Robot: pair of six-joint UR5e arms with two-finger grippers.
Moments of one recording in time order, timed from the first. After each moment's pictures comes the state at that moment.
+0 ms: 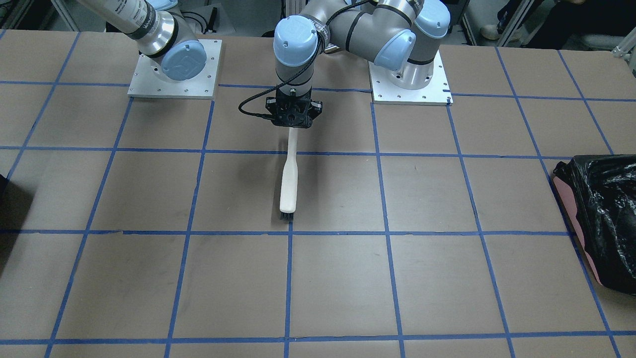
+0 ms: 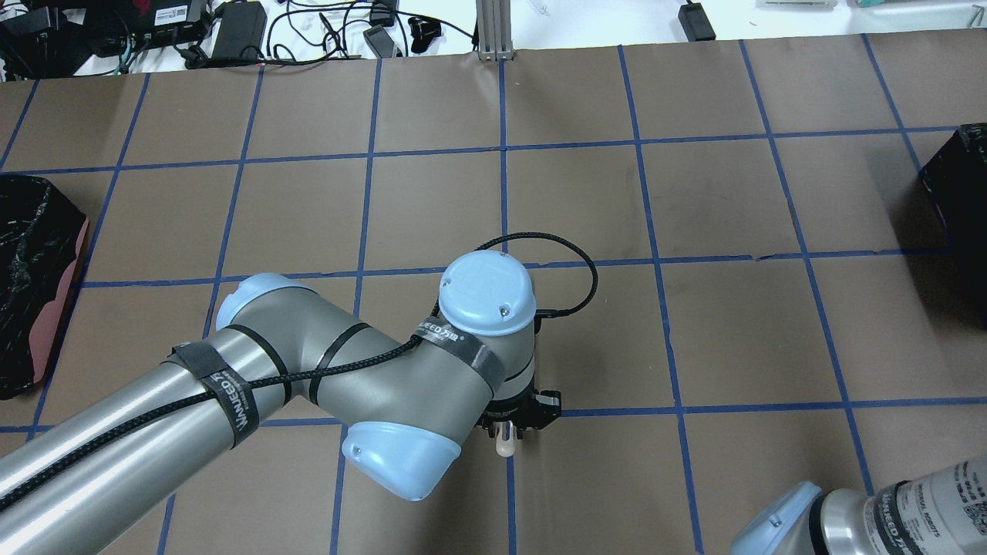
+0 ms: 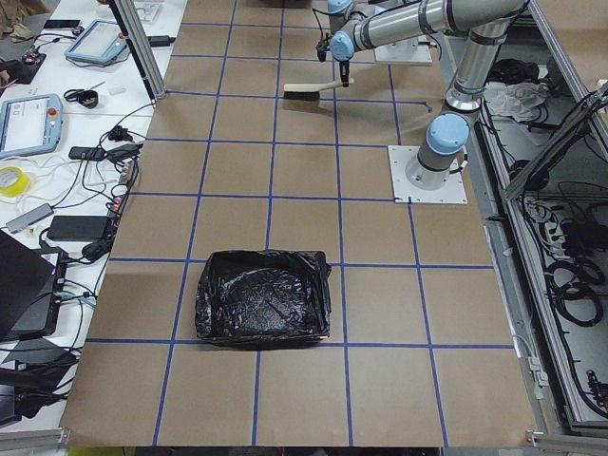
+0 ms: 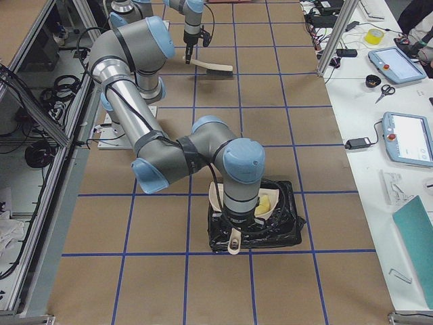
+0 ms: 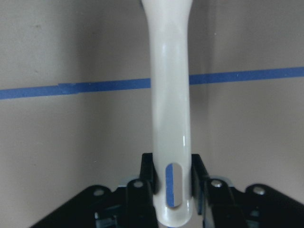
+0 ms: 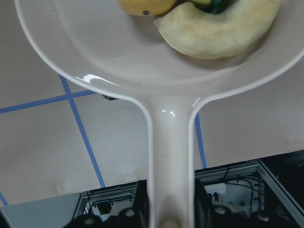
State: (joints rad) left arm -2.14 -1.70 -2.04 -1.13 1.46 -0.50; right arm 0.54 -1.07 1.04 -1.79 -1.71 -2.42
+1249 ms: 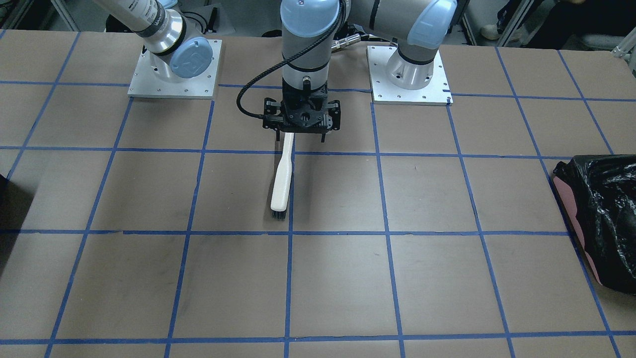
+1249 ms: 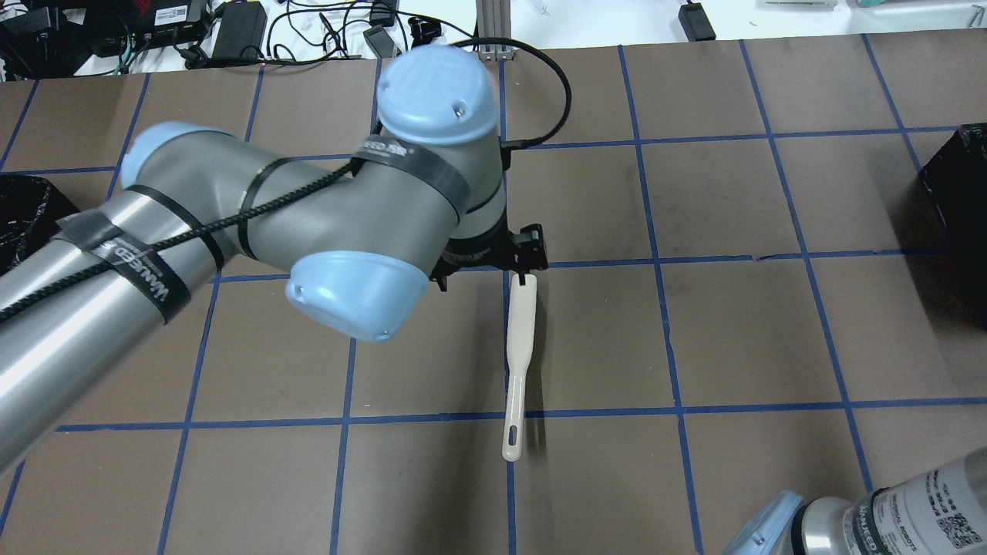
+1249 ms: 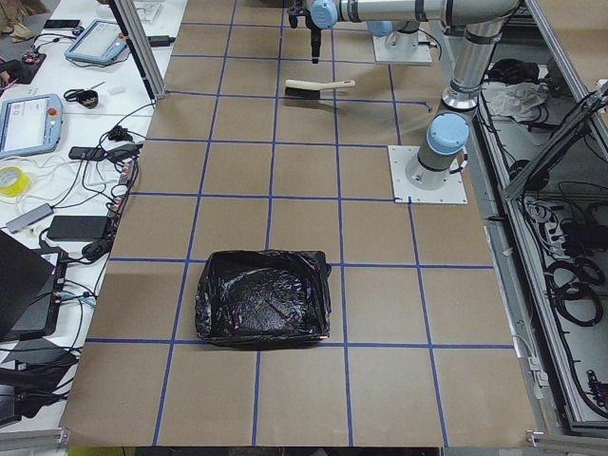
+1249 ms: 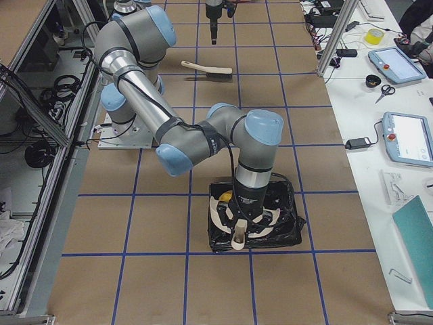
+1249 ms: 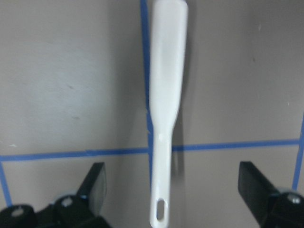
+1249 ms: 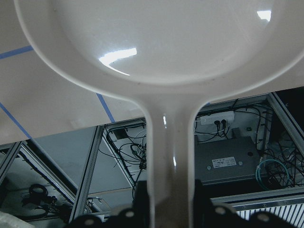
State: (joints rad) left arm -1.97 -1.70 -1.71 -1.27 1.55 -0.46; right arm 0.65 -1.10 1.14 -2.02 -1.99 -2.33
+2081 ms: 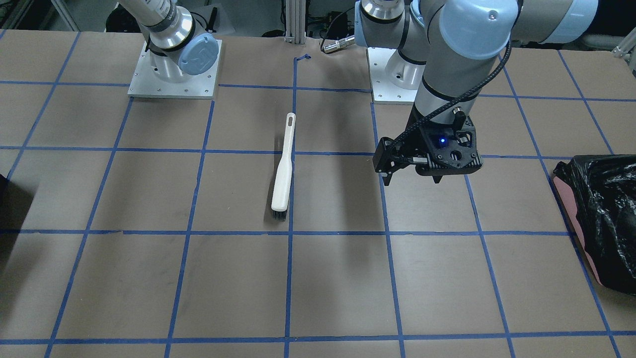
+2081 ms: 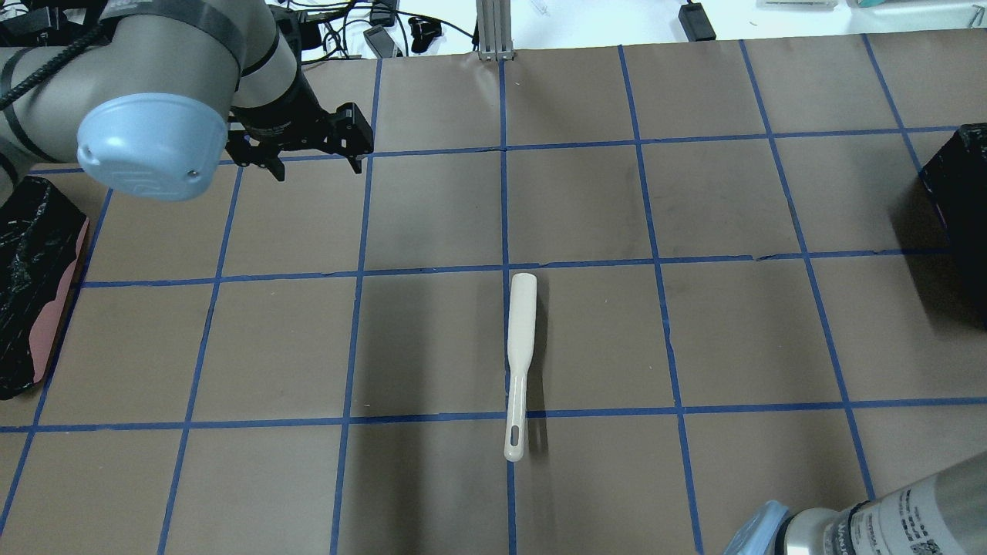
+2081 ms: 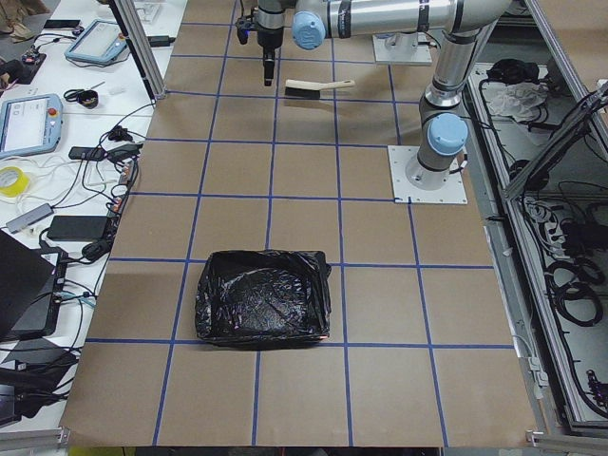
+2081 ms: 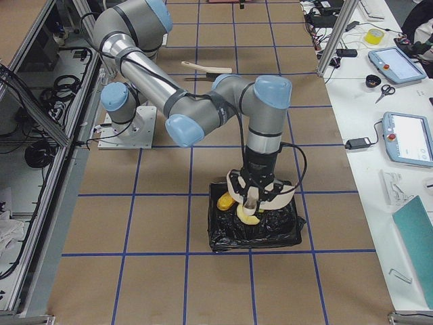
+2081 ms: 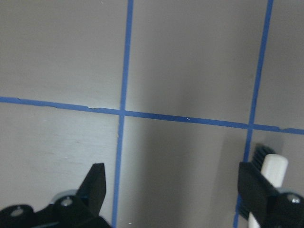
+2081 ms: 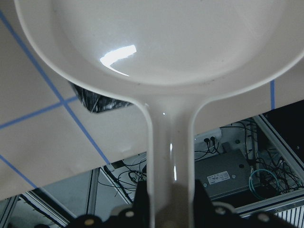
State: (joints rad) left arm -1.63 -1.69 -1.62 -1.29 1.60 -0.12; right arm 0.78 -1.19 1.17 -1.88 -1.92 -2.03
